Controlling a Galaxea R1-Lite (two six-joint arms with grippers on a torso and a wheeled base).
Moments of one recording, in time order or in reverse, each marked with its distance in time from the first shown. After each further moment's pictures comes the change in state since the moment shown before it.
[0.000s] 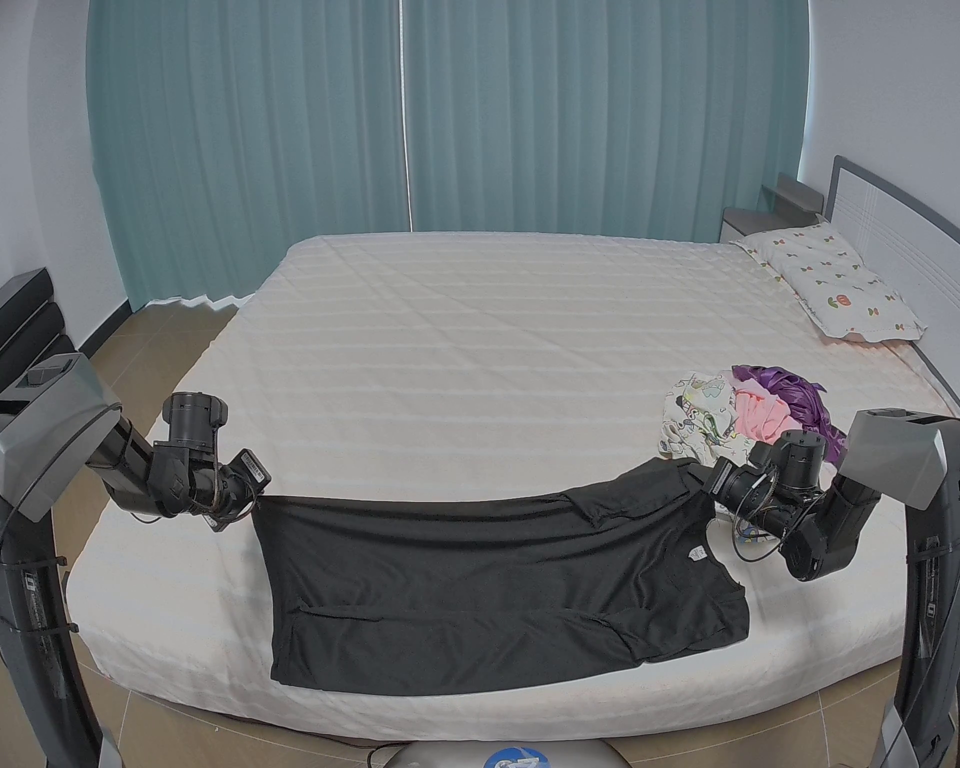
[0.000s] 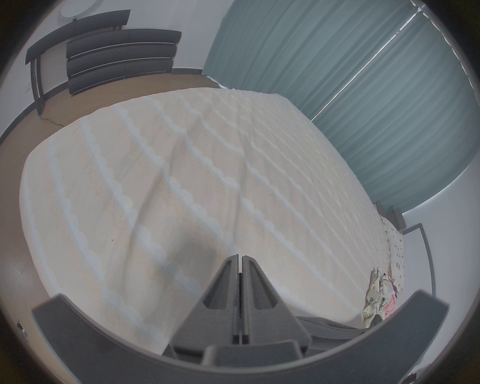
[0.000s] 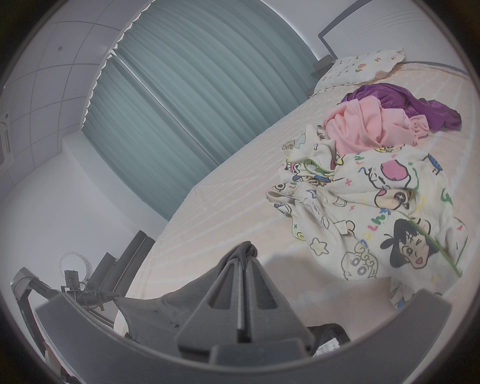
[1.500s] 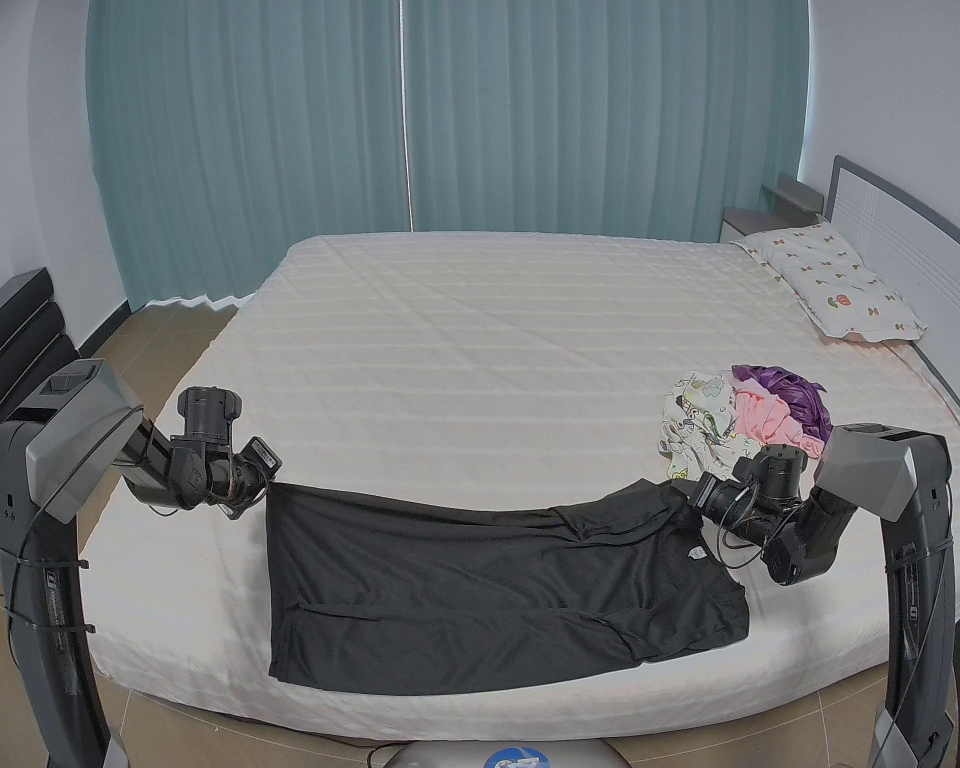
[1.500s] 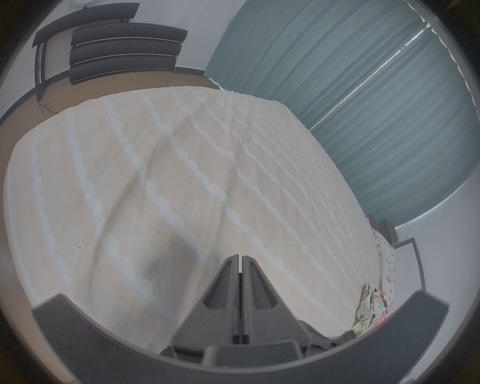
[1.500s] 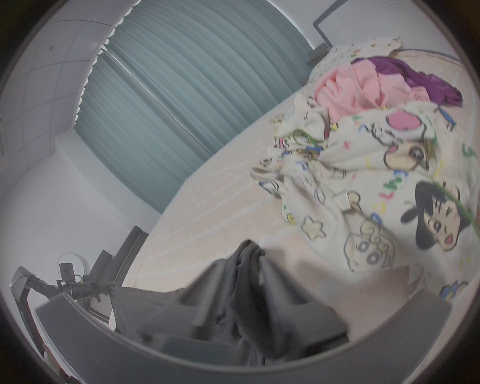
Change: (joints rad) left arm -0.009 0.095 -0.130 -0.005 -0.002 -0.077; right arm 0.015 0.114 -0.119 0.087 0.006 0.002
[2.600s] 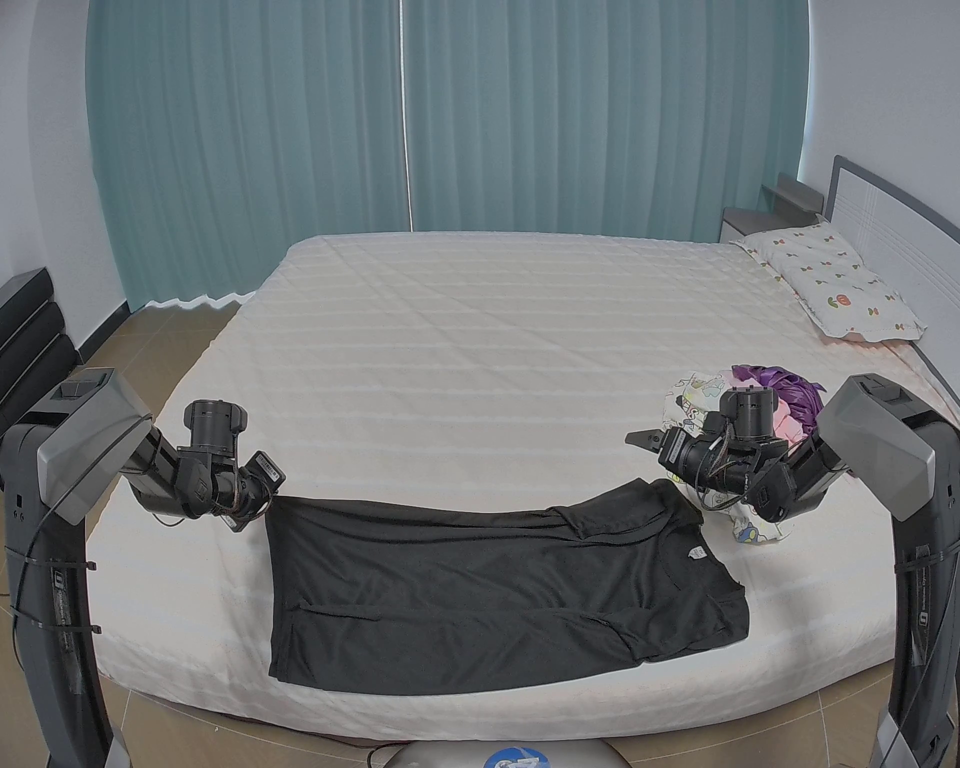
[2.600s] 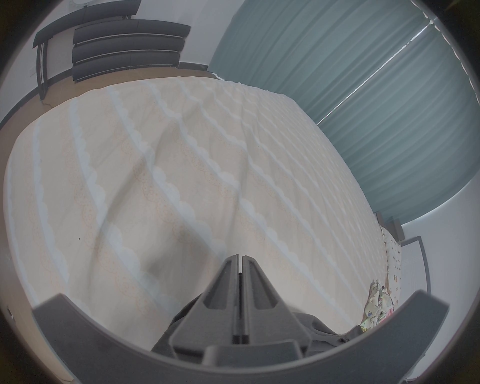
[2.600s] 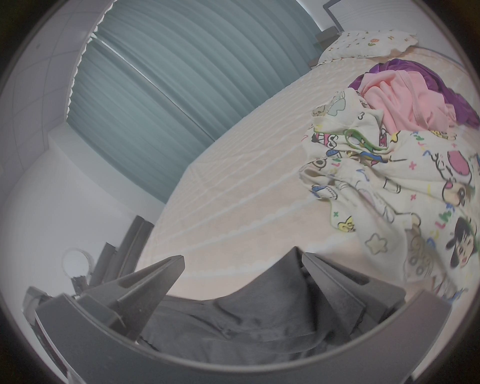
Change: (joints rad) left arm -0.002 0.028 0.009 0.004 0.007 0.002; right arm 0.067 -0.107 -0.293 0.503 -0.015 -0.020
